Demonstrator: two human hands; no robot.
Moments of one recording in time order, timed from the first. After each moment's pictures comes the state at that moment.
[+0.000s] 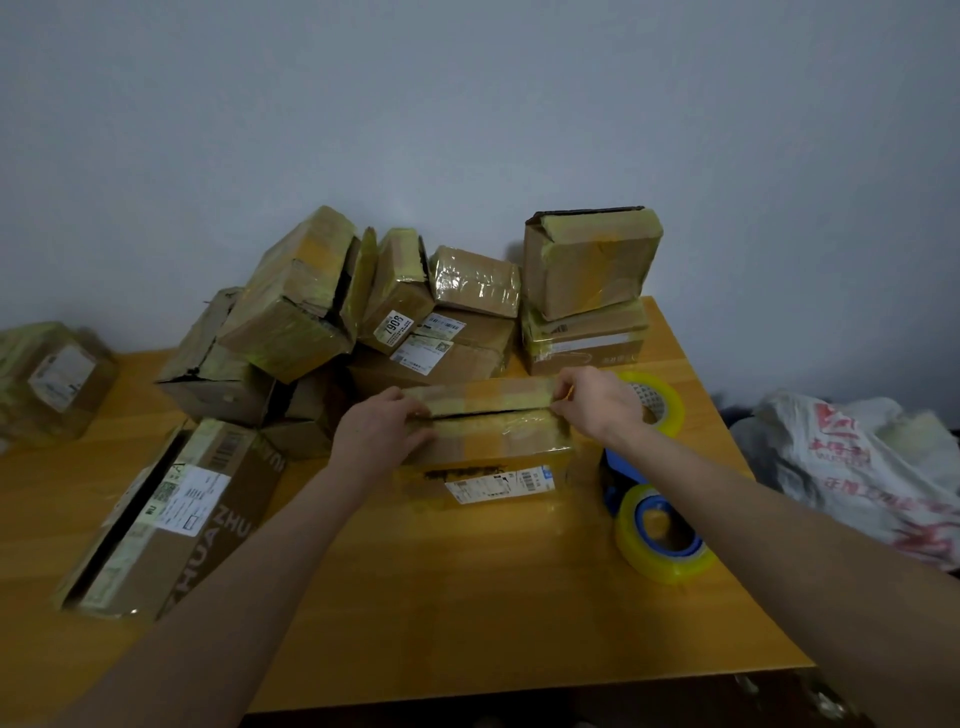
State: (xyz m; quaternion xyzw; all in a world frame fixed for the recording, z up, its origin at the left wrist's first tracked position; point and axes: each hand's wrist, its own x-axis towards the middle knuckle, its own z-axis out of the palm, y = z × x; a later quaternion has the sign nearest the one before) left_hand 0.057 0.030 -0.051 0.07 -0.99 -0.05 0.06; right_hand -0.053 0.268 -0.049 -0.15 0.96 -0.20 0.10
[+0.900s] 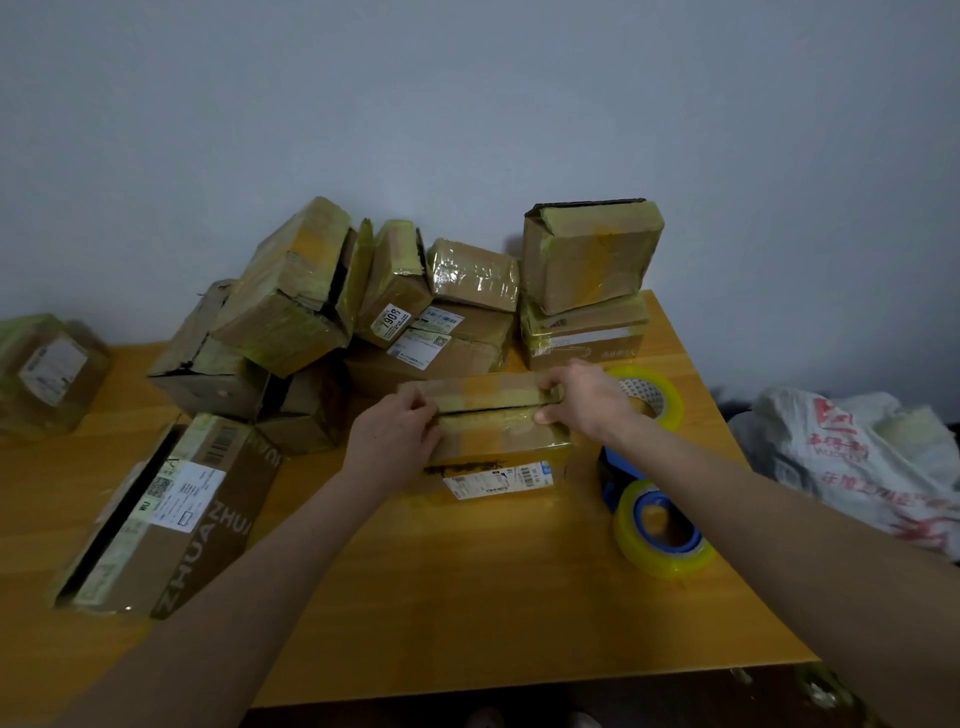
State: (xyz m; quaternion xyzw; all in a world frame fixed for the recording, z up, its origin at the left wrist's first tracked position) left_hand 0.060 0.044 -0.063 0.04 -1.00 0.04 0.07; right_hand -0.052 0.262 -0.042 -0.20 0.95 -0.17 0.13
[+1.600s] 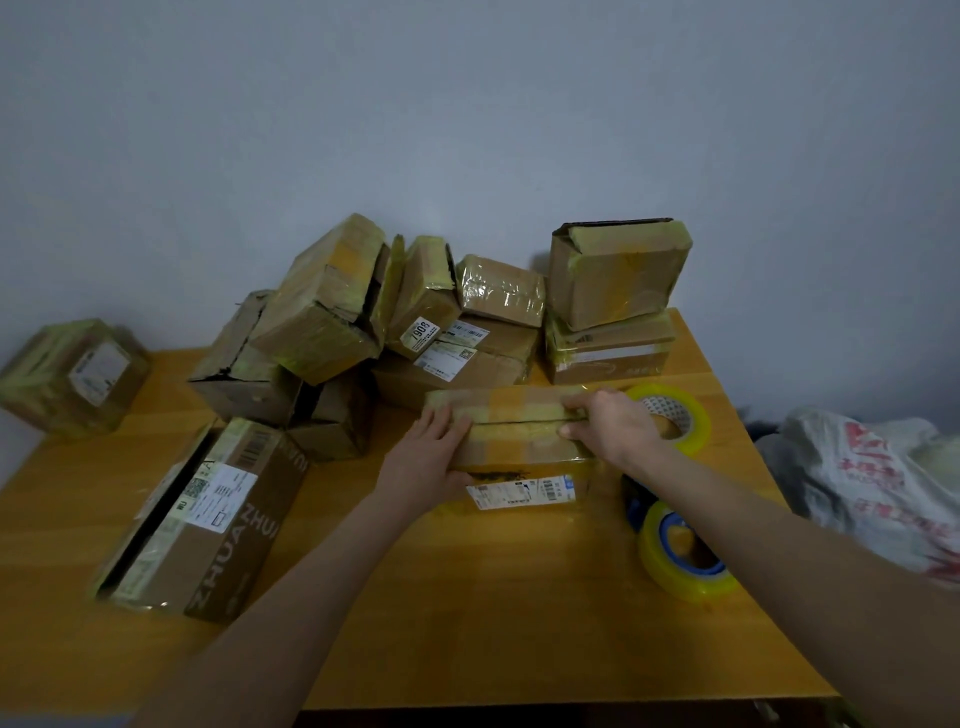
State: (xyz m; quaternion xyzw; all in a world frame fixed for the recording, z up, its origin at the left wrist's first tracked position) left_hand 0.068 0.044 -0.077 0.06 -0.99 -0.04 -0.09; right_hand -0.036 0.260 -0.042 -0.19 0.96 -0.15 0.14
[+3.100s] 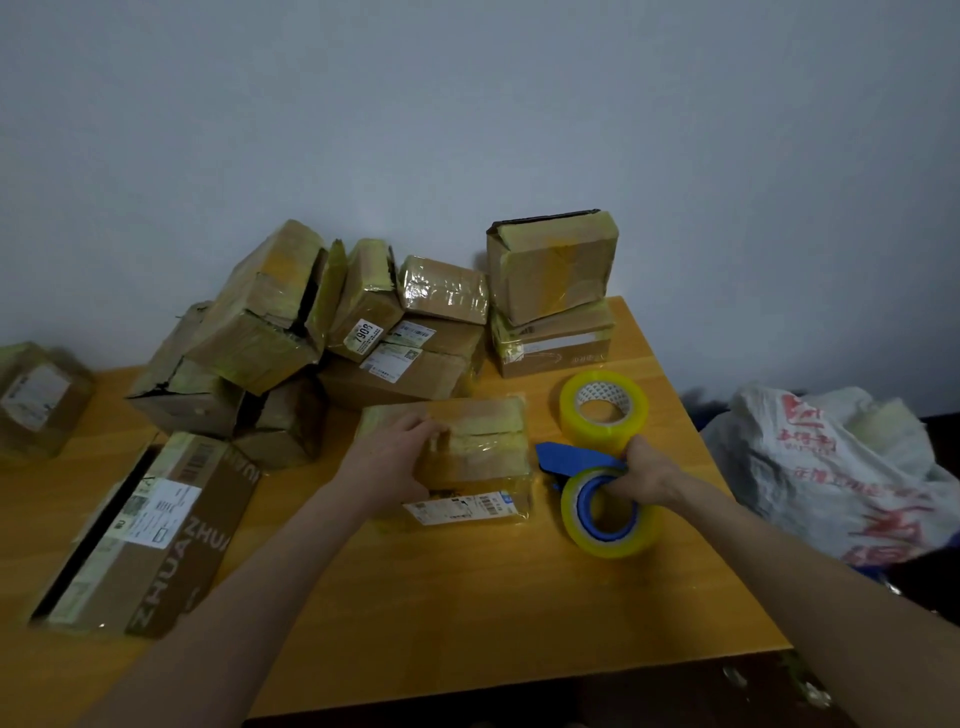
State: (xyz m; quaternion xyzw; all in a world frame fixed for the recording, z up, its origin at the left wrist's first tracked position) left_hand 0.059 0.072 -0.060 0.00 -1.00 -0.01 -0.10; right_hand -0.037 0.376 -0.104 -0.03 0.92 -0.22 0.33
